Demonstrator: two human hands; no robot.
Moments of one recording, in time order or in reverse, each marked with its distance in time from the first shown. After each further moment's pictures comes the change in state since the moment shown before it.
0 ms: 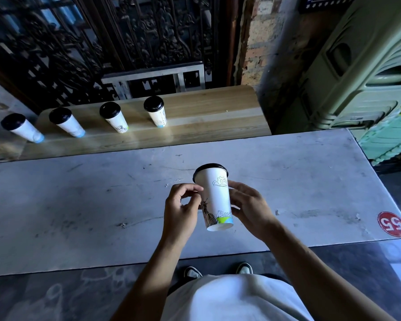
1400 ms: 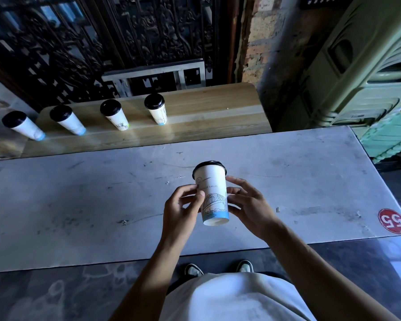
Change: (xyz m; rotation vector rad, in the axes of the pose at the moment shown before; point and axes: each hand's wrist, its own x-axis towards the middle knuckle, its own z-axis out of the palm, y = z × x) left_hand -0.009 -0.006 -0.005 -0.063 -0.027 -0.149; right_hand -0.001 0.009 -0.007 0.140 -0.064 -0.003
